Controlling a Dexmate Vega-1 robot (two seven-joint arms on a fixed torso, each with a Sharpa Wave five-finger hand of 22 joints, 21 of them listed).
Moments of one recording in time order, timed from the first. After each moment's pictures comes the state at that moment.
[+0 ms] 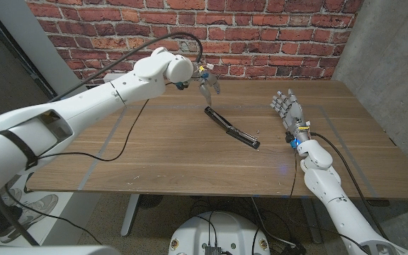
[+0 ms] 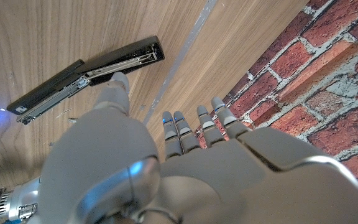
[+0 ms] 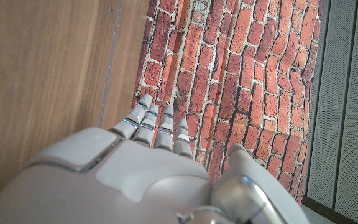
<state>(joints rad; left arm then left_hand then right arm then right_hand) 0.07 0.69 1.07 -1.75 0.73 0.19 -0.74 0.86 0.02 0.26 -0.16 0.26 0.25 -0.14 0.33 0.19 0.25 -0.18 0.24 0.20 0.17 -0.04 0.22 0.20 0.05 0.03 0.48 0.19 -1.00 -0.24 -0.03 -1.34 0.44 0.35 0.22 0.12 0.08 0.32 0.04 0.19 0.13 -0.04 0.19 0.19 0.22 0.06 0.21 0.18 0.16 0.05 0.18 0.17 0.10 0.01 0.48 0.18</state>
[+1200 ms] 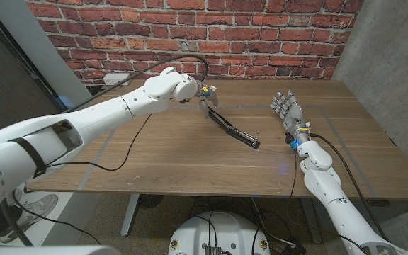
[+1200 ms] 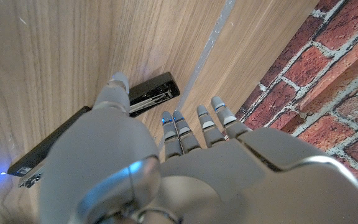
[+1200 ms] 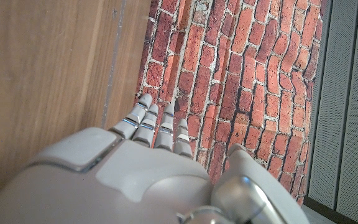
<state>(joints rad) 0.11 0.65 1.13 -1.65 0.88 0.12 -0.69 0.87 0.02 0.25 -0.14 0.26 0.26 -0.15 0.31 0.19 0.27 -0.18 0.23 0.20 0.17 -0.04 0.22 0.21 0.06 0.03 0.48 0.19 -1.01 -0.24 -0.03 -1.34 0.44 0.34 0.22 0.12 0.08 0.32 0.04 0.19 0.14 -0.04 0.19 0.19 0.24 0.06 0.22 0.18 0.16 0.05 0.18 0.17 0.10 0.01 0.47 0.18</state>
